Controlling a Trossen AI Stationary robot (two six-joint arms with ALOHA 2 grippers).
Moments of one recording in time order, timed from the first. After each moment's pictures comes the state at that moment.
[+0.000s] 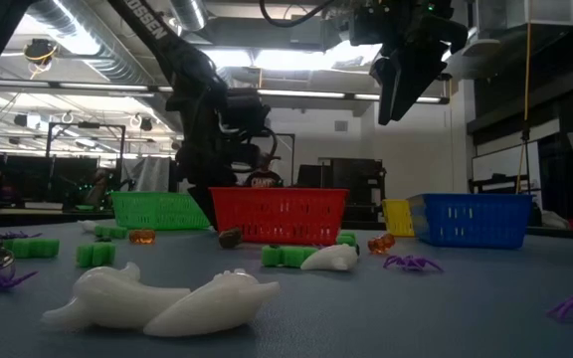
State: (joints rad) left arm 0.48 1.84 1.10 -0.54 0.07 0.45; right arm -0.03 1.58 1.38 -1.04 0.11 -0.11
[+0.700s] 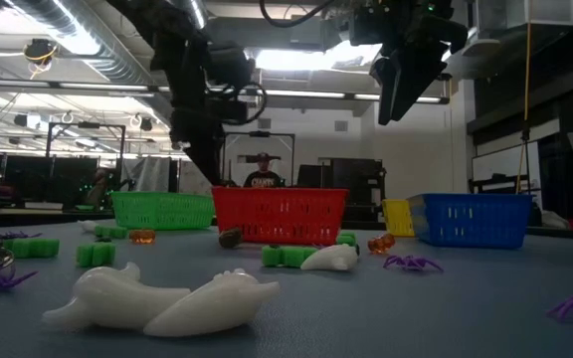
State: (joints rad) left arm 0.48 1.62 1.10 -0.63 -0.07 0.42; right arm -0.03 1.58 1.38 -1.04 0.11 -0.11
